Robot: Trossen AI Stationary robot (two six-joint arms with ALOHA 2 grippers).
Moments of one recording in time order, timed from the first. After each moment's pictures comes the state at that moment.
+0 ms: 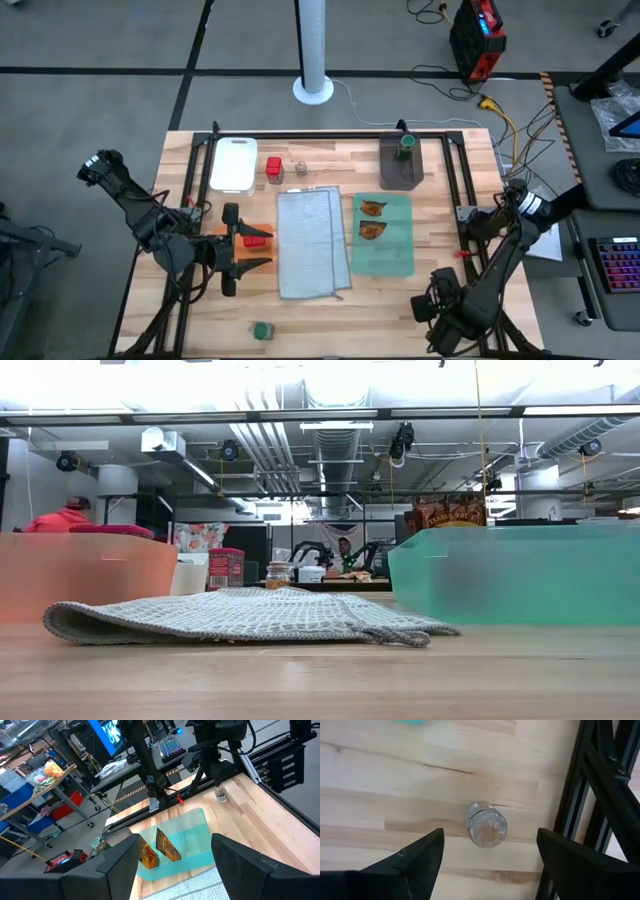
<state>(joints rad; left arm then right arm) -0.72 1.11 1.12 -0.36 -0.77 0.23 0.95 1.74 1.37 -1.37 -0.05 2.35</state>
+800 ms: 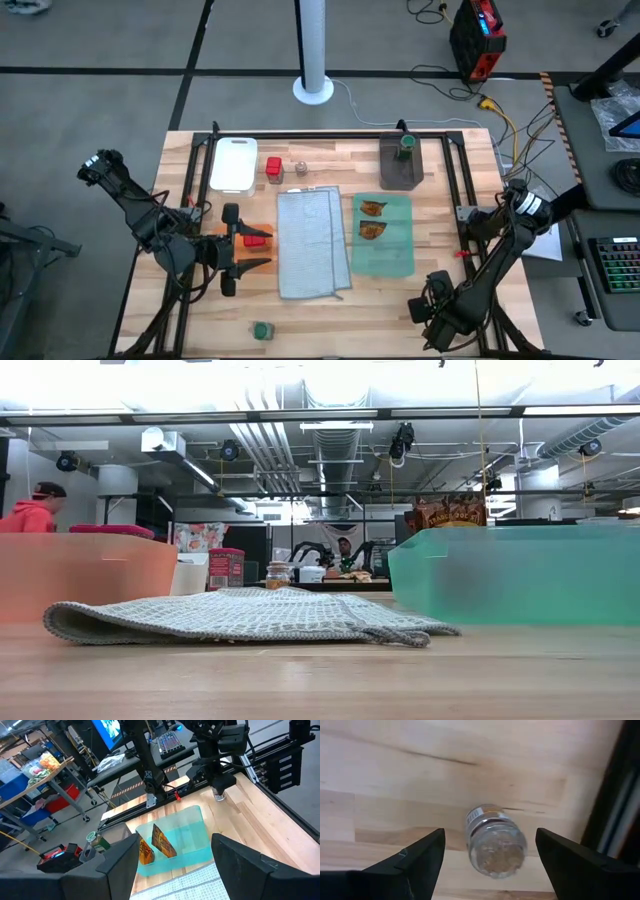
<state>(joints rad) -0.72 1.11 1.12 -0.39 -0.77 0.17 0.95 1.74 1.16 -1.08 -0.08 2.35</state>
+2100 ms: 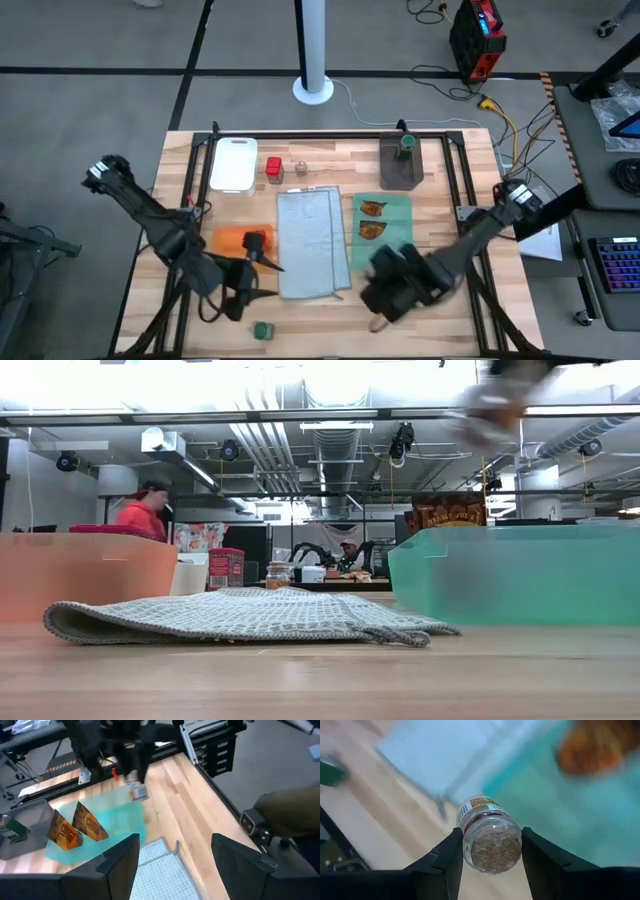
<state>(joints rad) -0.72 1.25 1.08 -0.36 -0.49 -0.06 0.63 1.74 1.52 -1.09 0.42 1.39</state>
